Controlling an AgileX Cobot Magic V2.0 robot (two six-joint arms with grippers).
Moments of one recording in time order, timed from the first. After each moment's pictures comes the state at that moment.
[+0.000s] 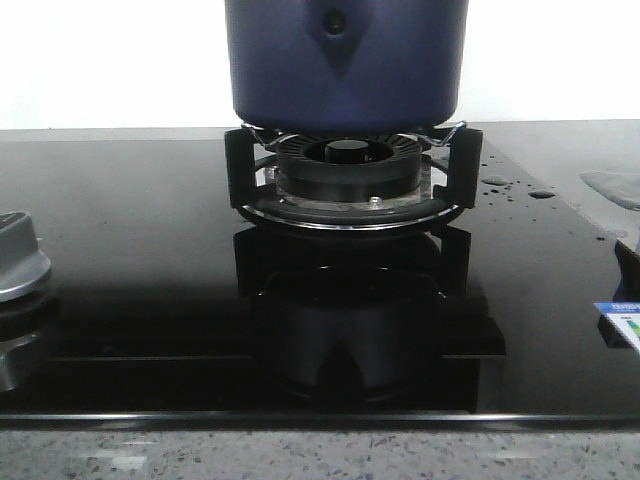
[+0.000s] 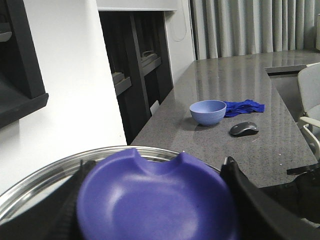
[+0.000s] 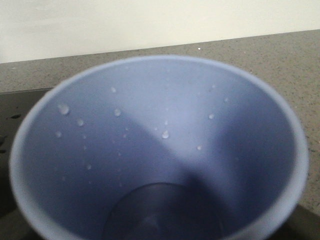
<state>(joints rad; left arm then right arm) -0.27 1.44 -1.49 -1.58 1.08 1.63 0.04 1.29 -0.36 0.31 -0.66 -0.14</state>
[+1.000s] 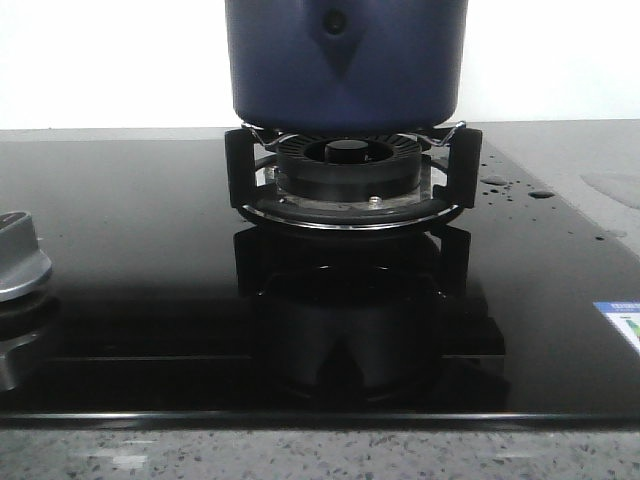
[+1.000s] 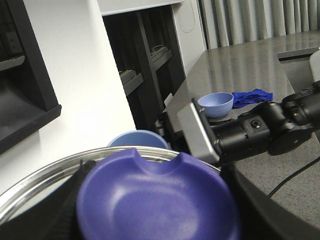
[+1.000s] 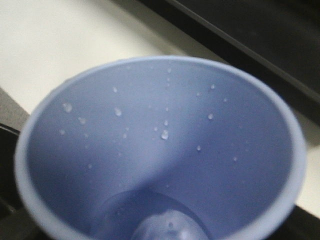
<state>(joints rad) -0.20 1.29 -1.49 -1.47 1.11 1.52 0.23 1.24 -0.98 -0.51 -0.25 -0.13</state>
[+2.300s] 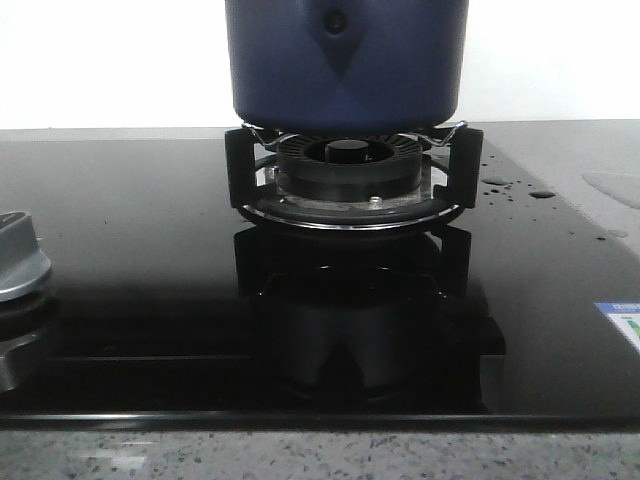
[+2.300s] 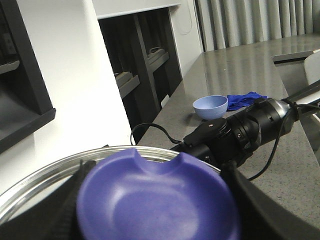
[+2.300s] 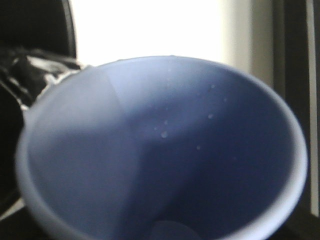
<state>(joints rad) -0.20 1.26 -1.49 -1.45 1.12 1.47 0.27 1.47 -1.20 -1.46 -0.17 -0.14</state>
